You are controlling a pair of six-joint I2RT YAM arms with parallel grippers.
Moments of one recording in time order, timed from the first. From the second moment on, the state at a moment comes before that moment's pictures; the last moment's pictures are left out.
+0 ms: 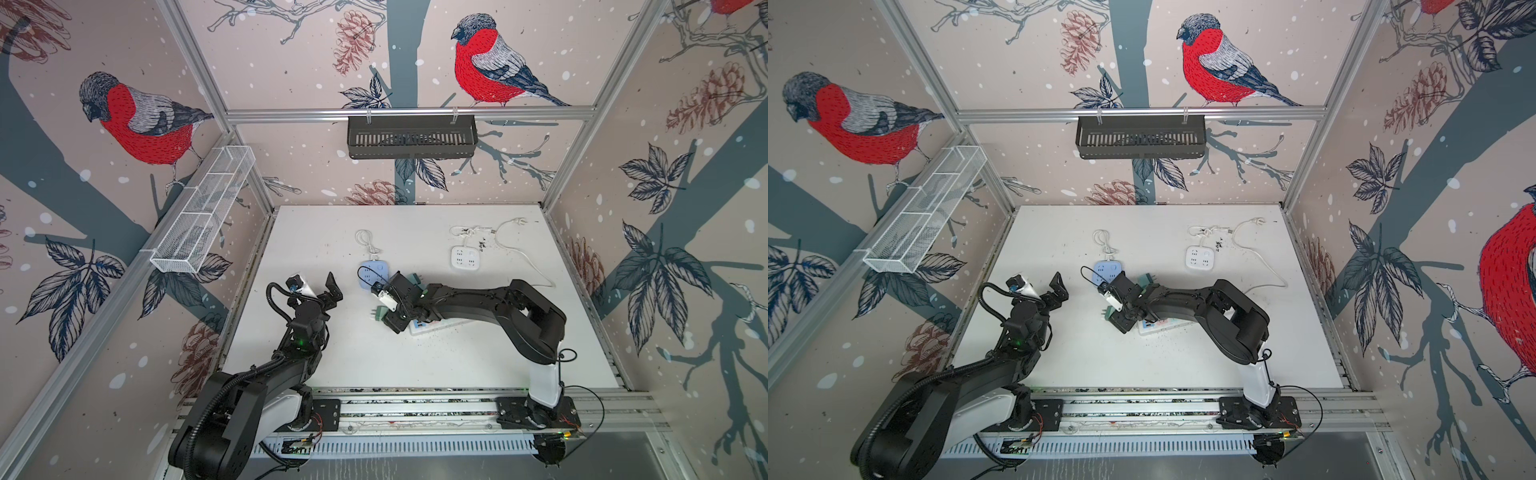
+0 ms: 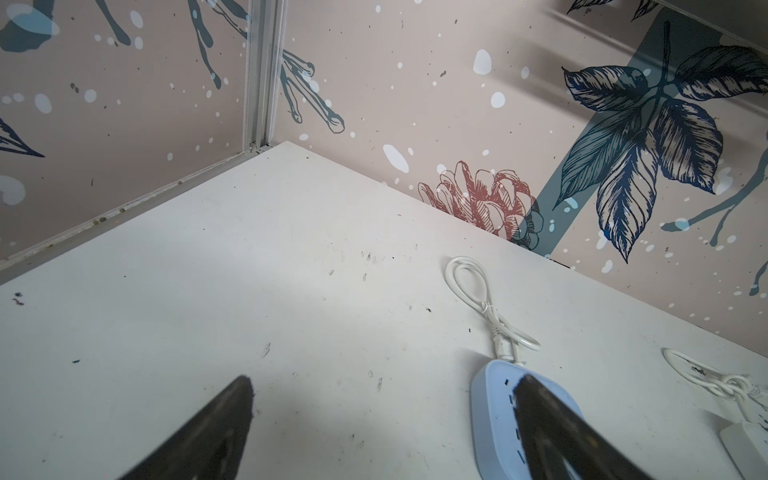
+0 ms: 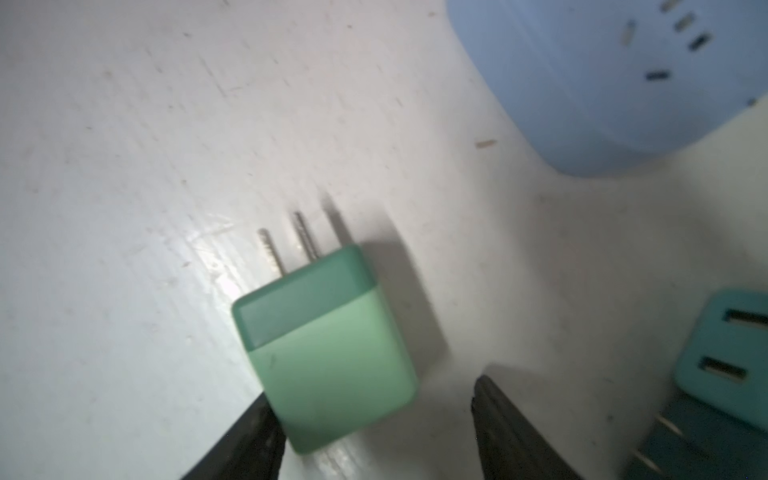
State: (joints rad) left arm -0.27 1.12 0.10 0.87 -0.40 -0.41; right arm 0.98 1.96 1.22 -0.31 -0.02 -0.02
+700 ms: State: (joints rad) left arm -0.27 1.12 0.10 0.87 -0.40 -0.42; right arm 0.88 1.99 1.23 -0.21 -0.01 0.06
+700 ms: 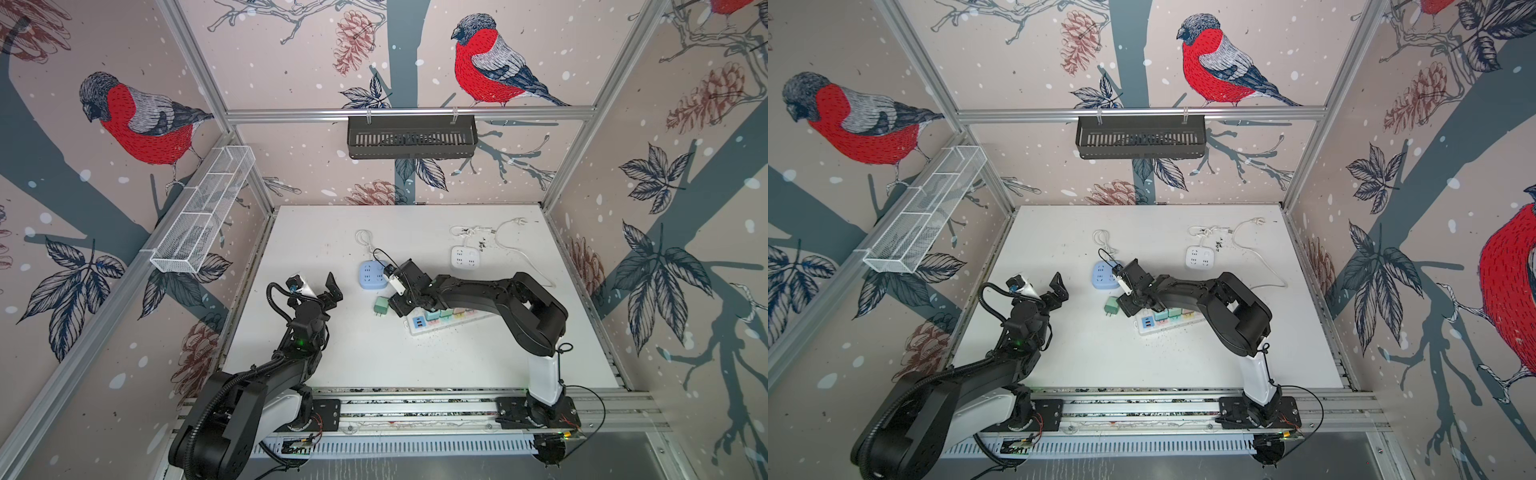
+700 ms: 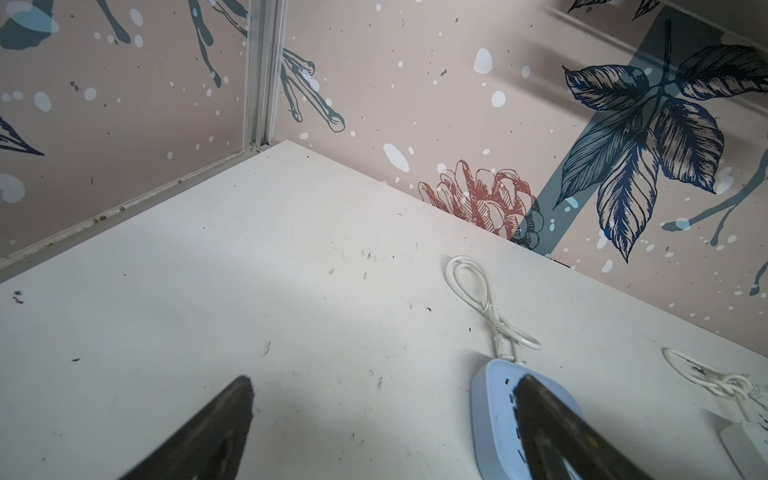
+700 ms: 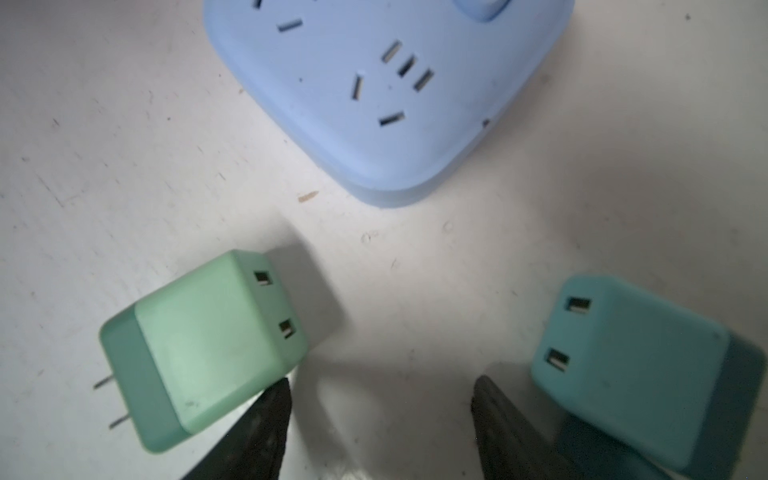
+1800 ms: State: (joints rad) left arm -0.27 1.11 0.09 0.88 -0.40 -0.42; right arm 1.03 2.03 1.54 -0.35 0.19 0.46
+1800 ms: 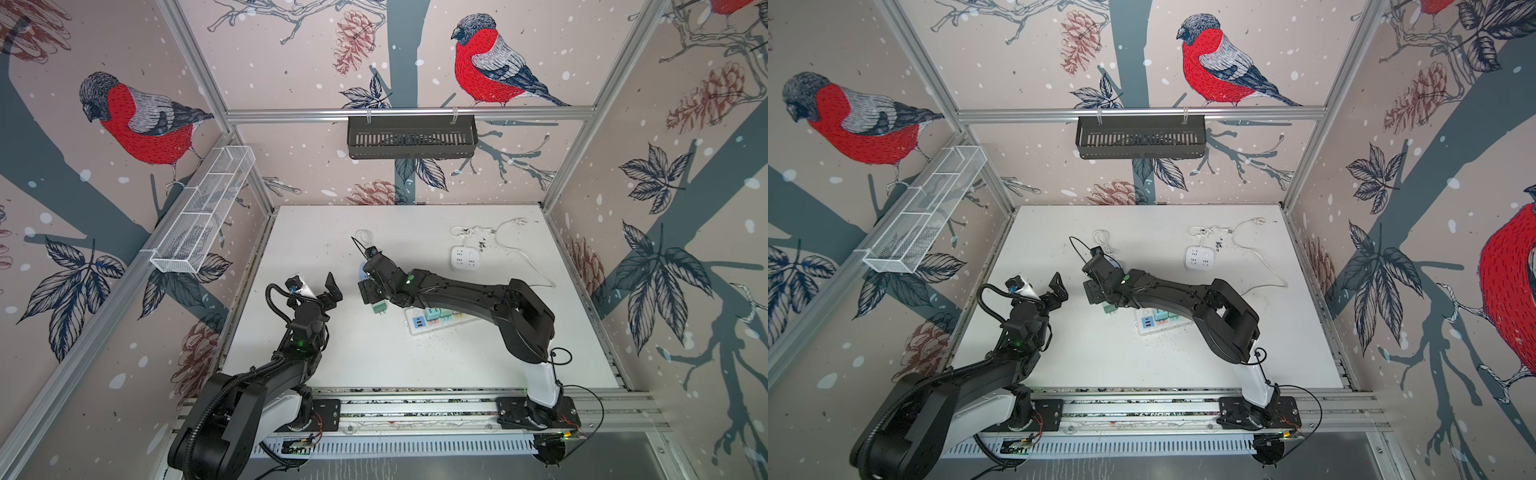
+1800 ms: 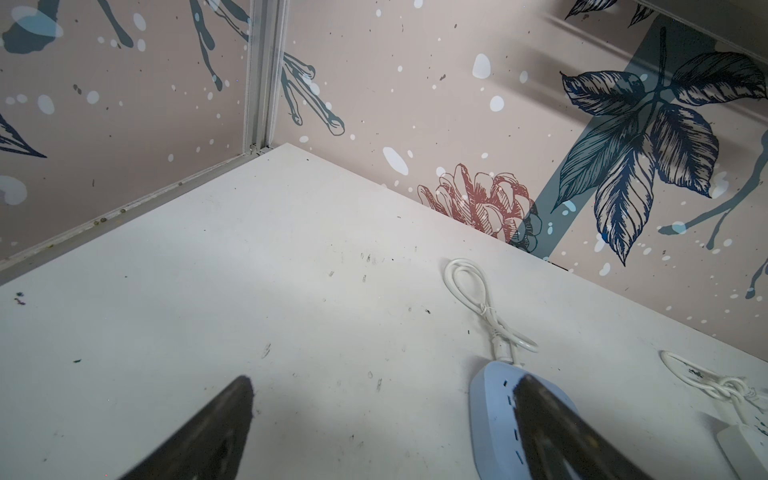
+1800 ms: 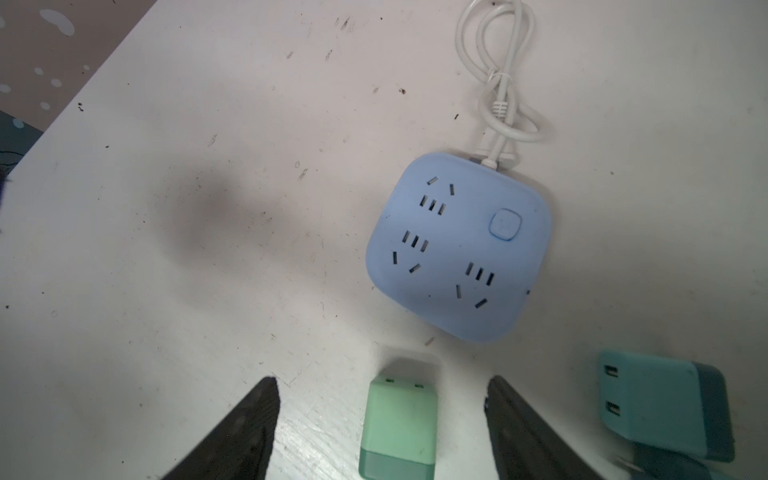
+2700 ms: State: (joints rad) left arm -0.27 1.11 0.09 0.90 -0.40 -0.42; right arm 1.08 2.13 1.46 -0.33 0.11 0.47
